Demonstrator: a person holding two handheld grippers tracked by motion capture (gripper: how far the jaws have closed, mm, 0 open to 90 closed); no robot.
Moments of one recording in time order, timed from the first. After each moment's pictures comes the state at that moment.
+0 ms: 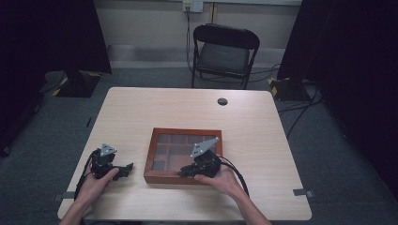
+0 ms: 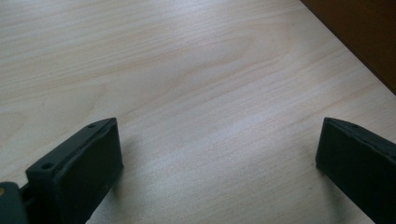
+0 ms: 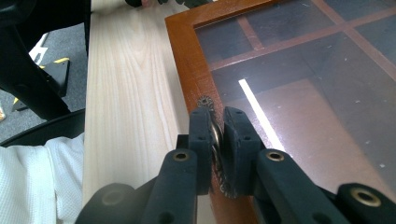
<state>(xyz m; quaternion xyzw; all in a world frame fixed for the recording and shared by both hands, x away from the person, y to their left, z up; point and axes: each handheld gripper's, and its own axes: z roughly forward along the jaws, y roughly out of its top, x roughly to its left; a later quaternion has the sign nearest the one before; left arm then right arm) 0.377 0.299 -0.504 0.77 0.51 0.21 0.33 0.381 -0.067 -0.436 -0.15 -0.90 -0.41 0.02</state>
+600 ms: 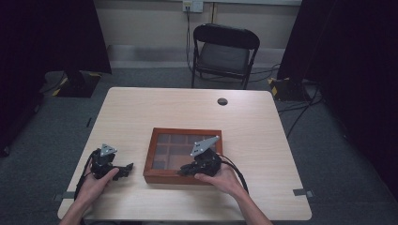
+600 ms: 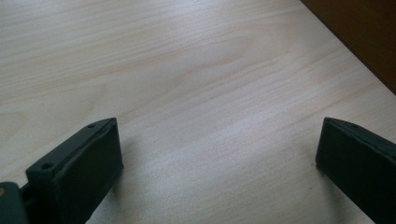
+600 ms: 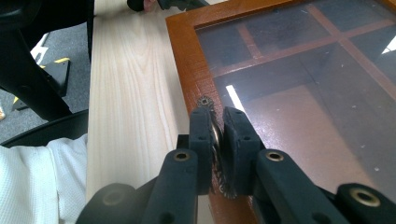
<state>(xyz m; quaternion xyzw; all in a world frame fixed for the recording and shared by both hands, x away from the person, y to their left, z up) 0.376 0.299 -0.504 0.77 0.51 0.21 0.33 0.381 -0.067 -0.429 -0.15 -0.90 -0.42 0.02</state>
